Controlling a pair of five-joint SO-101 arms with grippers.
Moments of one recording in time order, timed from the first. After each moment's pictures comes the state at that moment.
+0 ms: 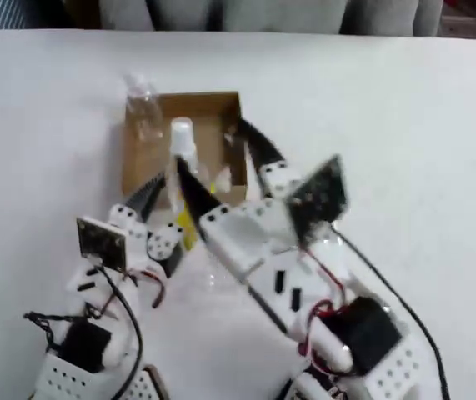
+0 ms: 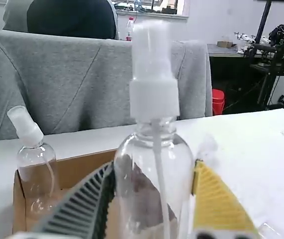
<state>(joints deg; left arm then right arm) 16.5 -99.3 87.2 26.2 5.8 -41.8 -64.6 34.5 42.8 -1.3</state>
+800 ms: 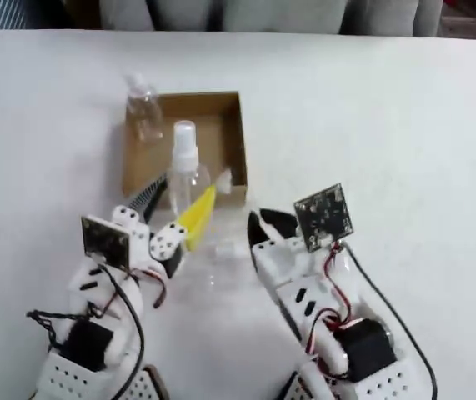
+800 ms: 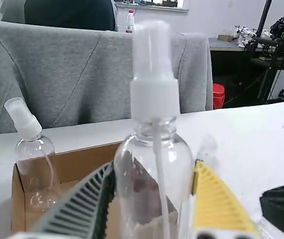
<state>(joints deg) 16.6 -99.3 88.4 26.2 5.8 -30.0 -86.5 65.9 55.6 -1.3</state>
